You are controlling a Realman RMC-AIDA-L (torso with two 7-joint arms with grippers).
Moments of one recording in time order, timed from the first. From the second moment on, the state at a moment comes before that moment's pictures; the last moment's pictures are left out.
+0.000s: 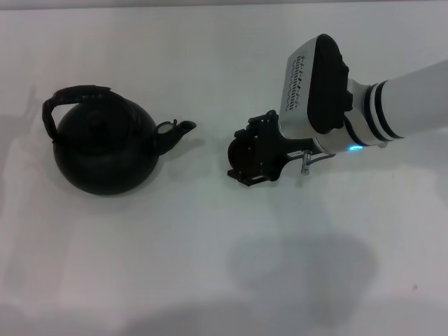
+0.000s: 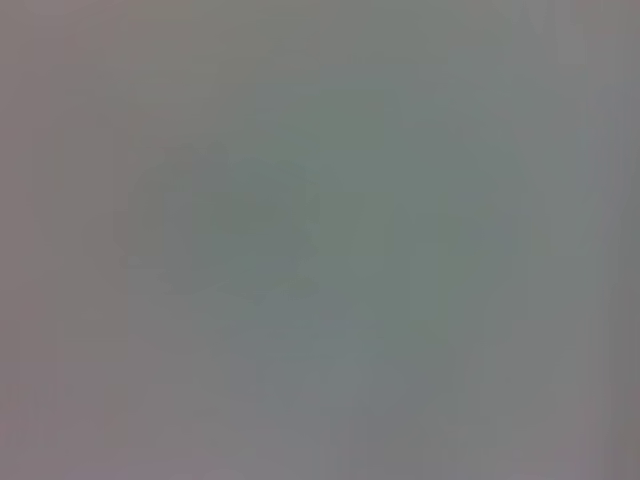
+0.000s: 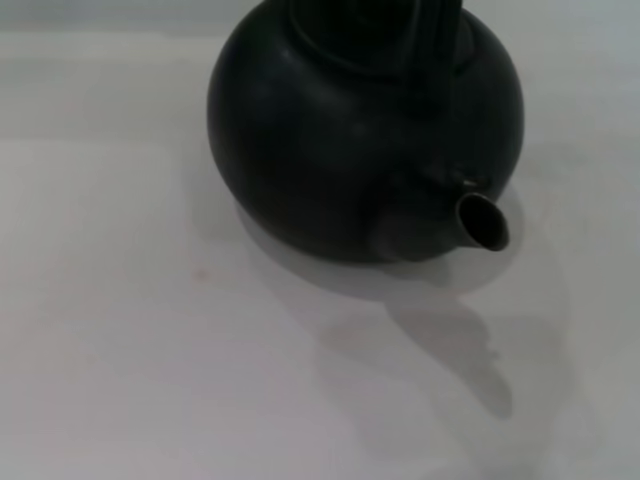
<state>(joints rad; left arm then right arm) -0.36 -2.08 0.54 0.03 0.85 1.37 -0.32 0.63 2.02 -1.85 -0.81 1.28 0.84 -1.43</state>
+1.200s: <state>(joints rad) -0.35 -2.08 0.54 0.03 0.86 1.39 -0.32 0.63 2.02 -1.84 -0.81 1.28 0.83 -1.41</state>
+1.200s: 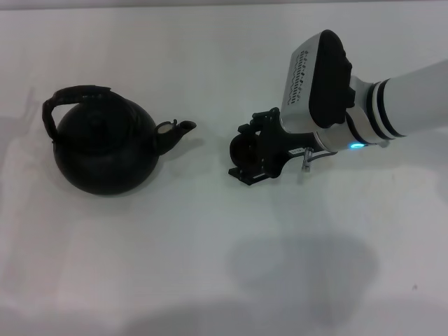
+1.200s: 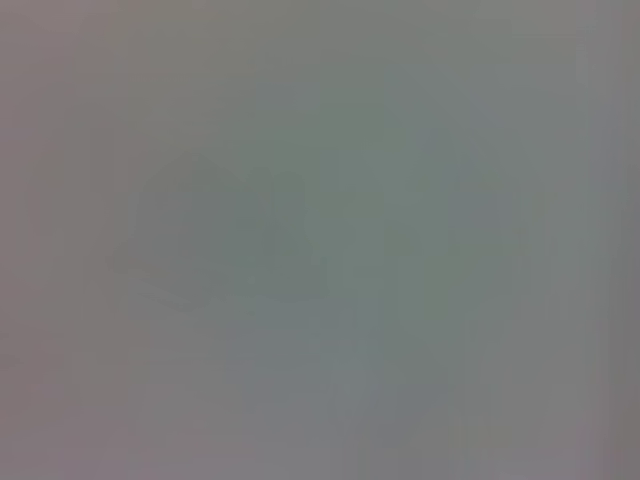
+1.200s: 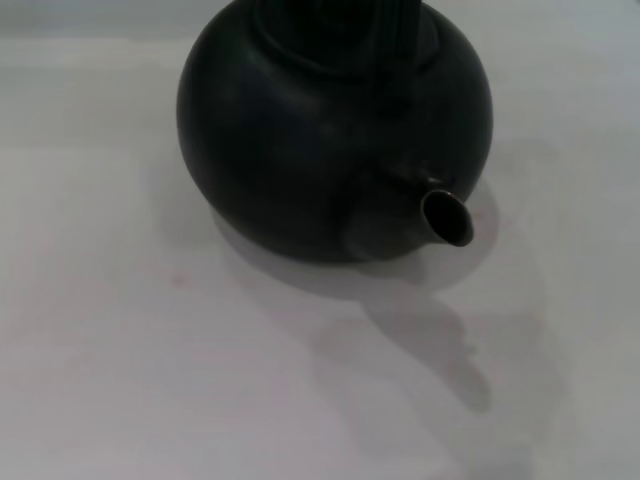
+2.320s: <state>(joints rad) -0.34 -2.08 0.54 0.03 0.88 1.39 -0.32 0.53 2.01 -1.50 -0.85 1.30 1.01 -1.49</state>
